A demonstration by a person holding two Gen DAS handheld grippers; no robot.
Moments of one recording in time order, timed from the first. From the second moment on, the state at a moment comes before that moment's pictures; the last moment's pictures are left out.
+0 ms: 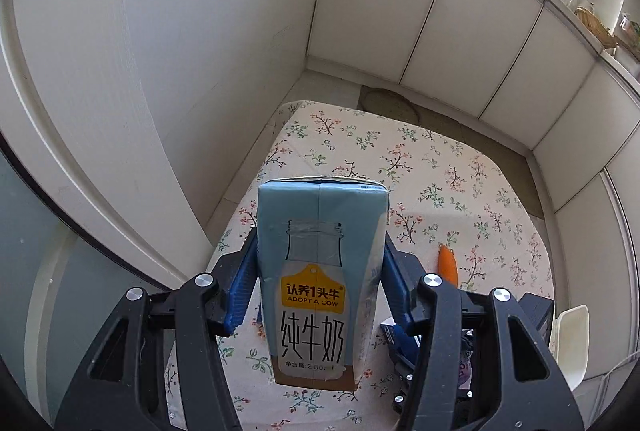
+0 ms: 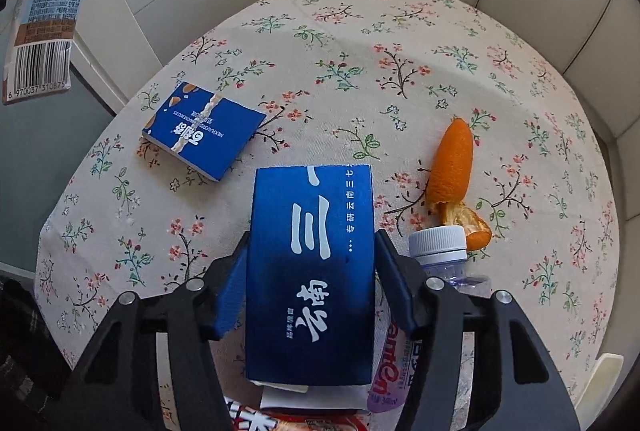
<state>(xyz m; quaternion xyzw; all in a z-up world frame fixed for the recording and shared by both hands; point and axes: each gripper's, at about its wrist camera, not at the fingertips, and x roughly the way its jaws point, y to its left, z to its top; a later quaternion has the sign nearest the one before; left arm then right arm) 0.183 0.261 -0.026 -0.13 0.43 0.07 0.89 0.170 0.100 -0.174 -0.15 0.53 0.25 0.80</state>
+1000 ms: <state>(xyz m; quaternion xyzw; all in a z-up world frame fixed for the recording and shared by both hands) 0.171 0.200 0.013 -0.12 0.37 0.04 0.92 0.151 -0.015 -0.048 -0.01 0.38 0.21 0.90</state>
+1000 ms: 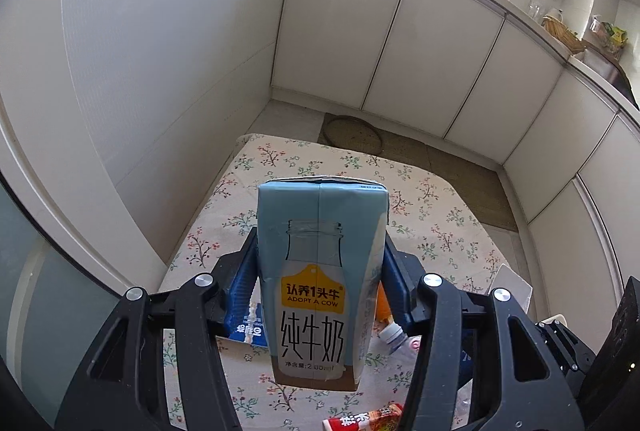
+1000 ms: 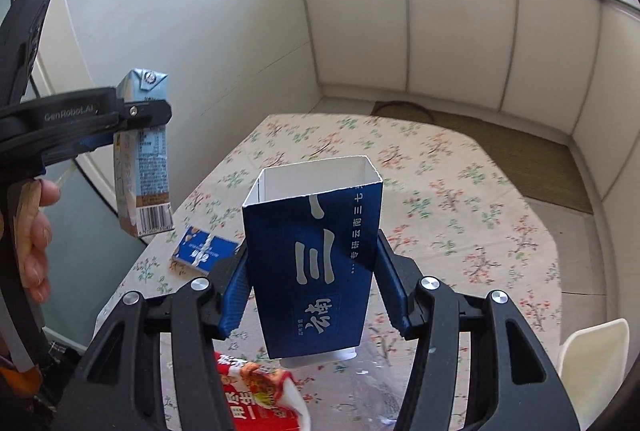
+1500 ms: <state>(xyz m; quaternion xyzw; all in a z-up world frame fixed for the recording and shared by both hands) 0.181 0.127 0.017 -0.10 0.36 -0.01 0.93 0.138 -0.115 -0.021 0.03 0.33 0.12 0.94</state>
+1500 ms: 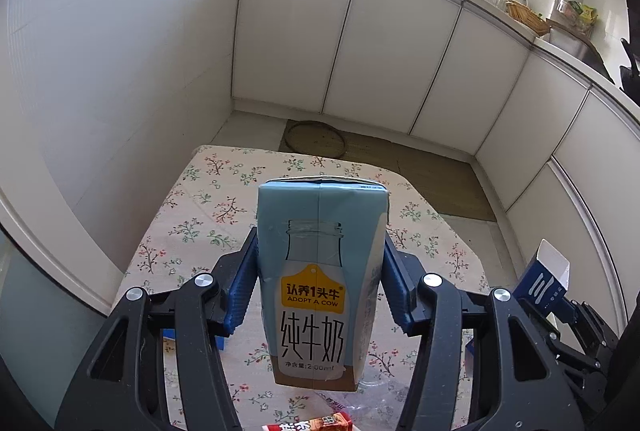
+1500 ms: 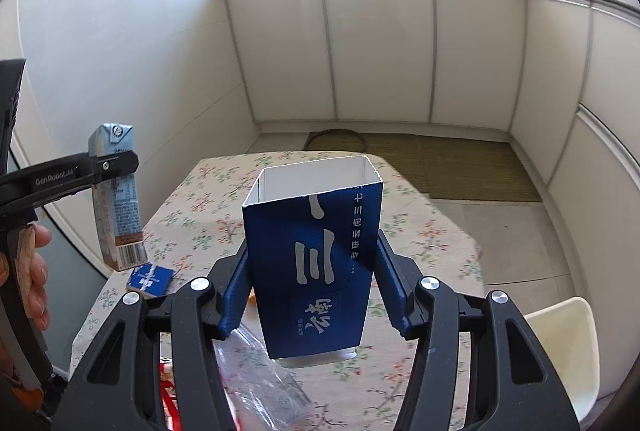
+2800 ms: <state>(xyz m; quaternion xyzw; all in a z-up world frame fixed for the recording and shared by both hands) 0.178 -0.101 -0.012 0.00 0.38 -0.17 0.91 0.065 -0.369 -0.043 0.04 0.36 -0.25 0.90</state>
